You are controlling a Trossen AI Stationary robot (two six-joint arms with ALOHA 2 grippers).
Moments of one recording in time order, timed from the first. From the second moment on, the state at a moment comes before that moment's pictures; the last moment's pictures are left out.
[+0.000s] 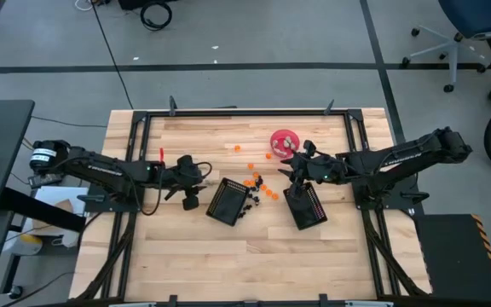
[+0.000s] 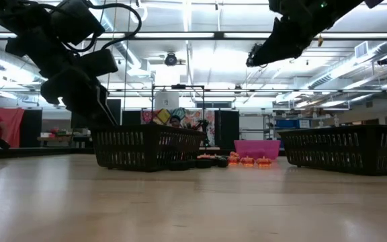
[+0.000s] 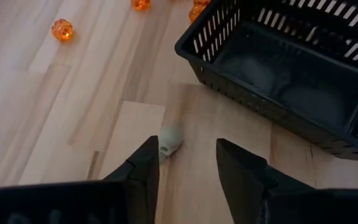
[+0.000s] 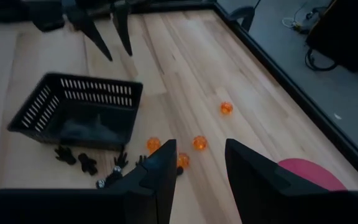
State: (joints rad) left arm -0.02 1.13 0.43 -0.11 -0.23 -0.10; right arm 0.14 1.14 0.76 -0.21 0.49 0.17
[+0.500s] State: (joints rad) left arm -0.02 1.14 0.43 -0.10 -0.24 0.00; right arm 0.14 1.14 0.76 -0.21 0.49 0.11
